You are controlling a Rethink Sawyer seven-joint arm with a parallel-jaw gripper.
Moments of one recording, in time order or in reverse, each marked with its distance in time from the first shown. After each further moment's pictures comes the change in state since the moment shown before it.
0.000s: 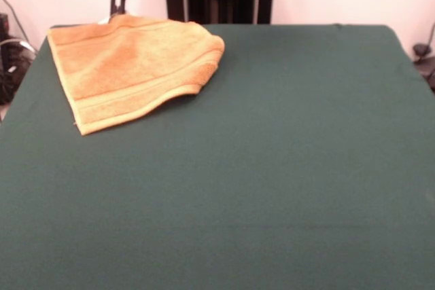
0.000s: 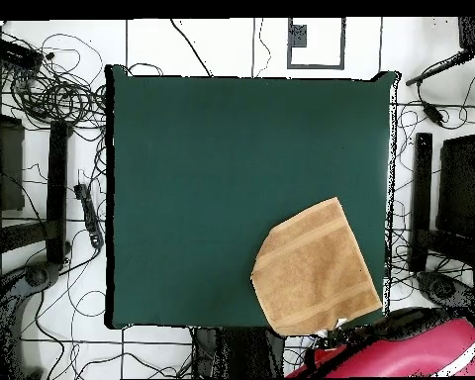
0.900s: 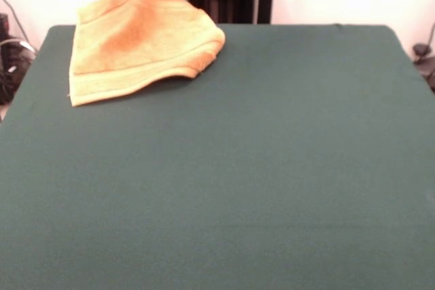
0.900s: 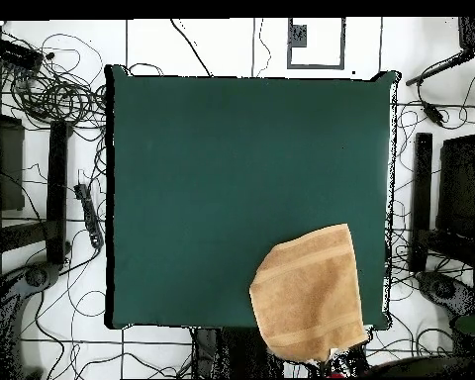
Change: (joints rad) arm 0.025 -0.314 0.010 0.204 -0.139 0.381 0.000
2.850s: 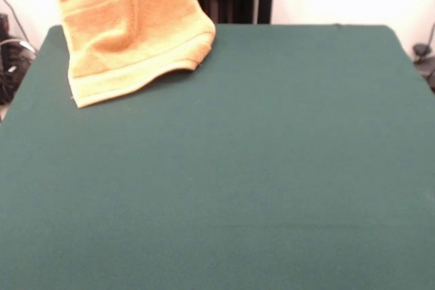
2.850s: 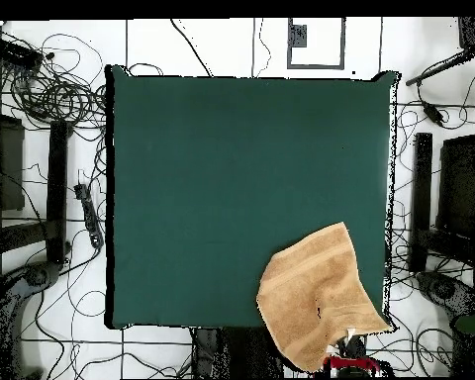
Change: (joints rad) arm -0.548 -0.876 0.911 0.425 0.418 0.748 0.000
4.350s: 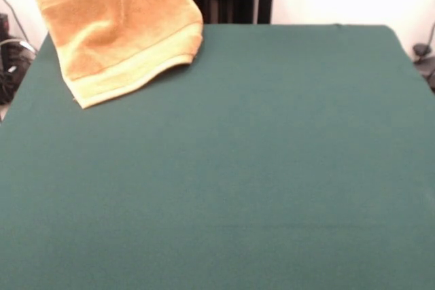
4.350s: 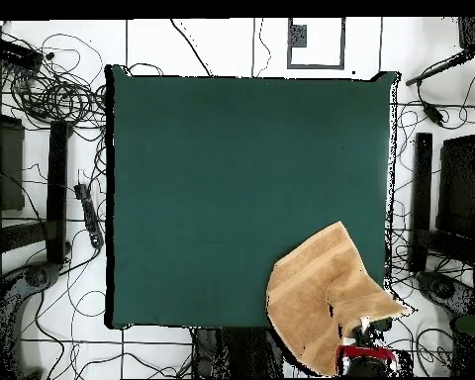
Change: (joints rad) arm -0.001 -0.195 0.172 0.013 0.138 0.073 0.000
